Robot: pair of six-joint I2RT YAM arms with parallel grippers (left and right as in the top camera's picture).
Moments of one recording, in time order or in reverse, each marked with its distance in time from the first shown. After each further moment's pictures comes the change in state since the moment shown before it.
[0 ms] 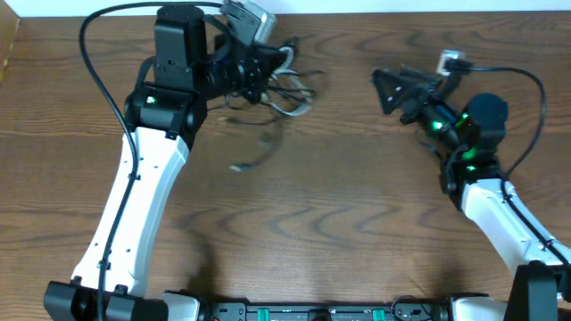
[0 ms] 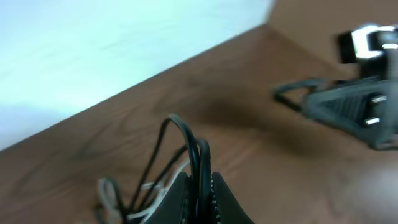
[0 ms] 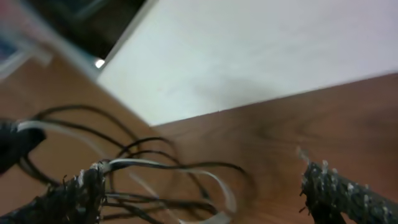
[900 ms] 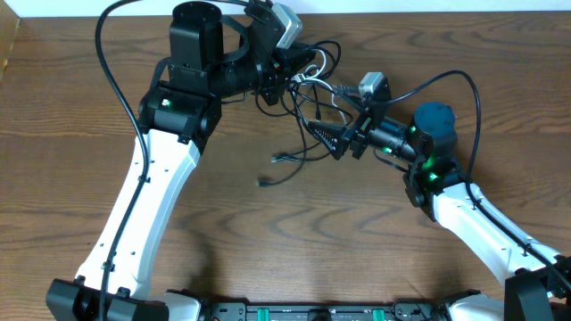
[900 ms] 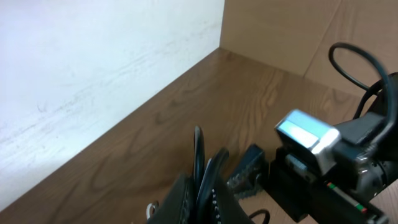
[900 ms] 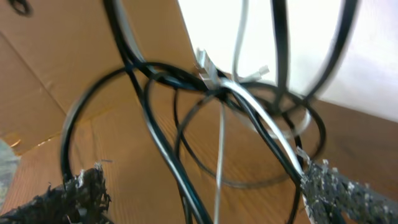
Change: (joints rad) left arm -0.063 0.000 0.000 0.126 0.098 0.048; right arm 0.244 0.000 0.000 -0.023 -0.115 -0.451
